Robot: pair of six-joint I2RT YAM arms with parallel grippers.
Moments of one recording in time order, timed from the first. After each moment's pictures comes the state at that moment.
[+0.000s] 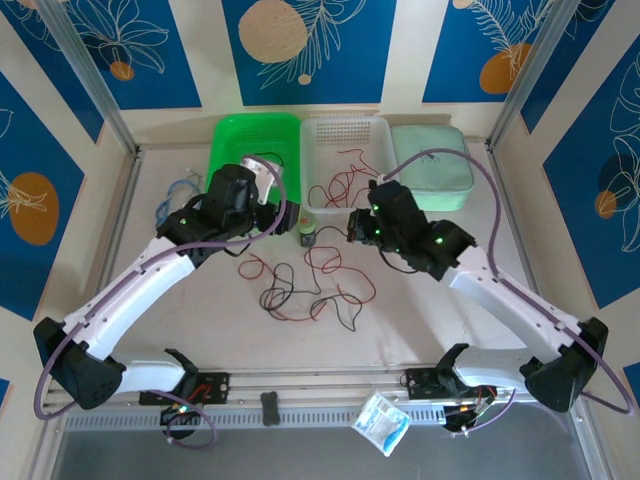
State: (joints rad) left arm -0.65 1.27 1.28 -0.60 -0.04 -0.19; right arm 0.73 1.17 1.23 -0.71 0.12 0.71
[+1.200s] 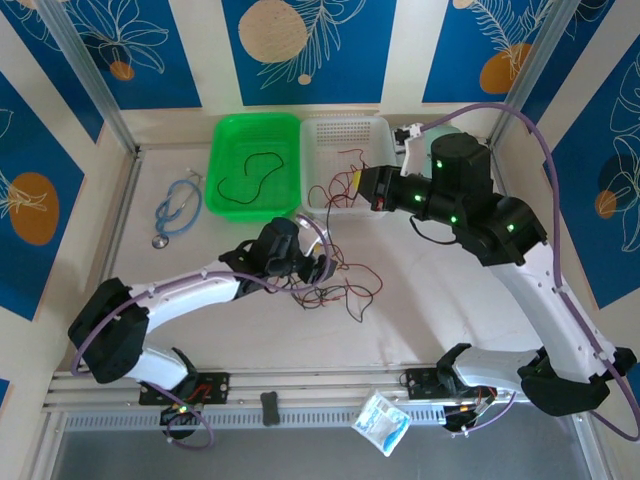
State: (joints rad) left arm -0.82 1.44 0.84 0.01 0.14 -0.14; right arm 0.63 1.18 1.68 -0.84 -0.21 0.59
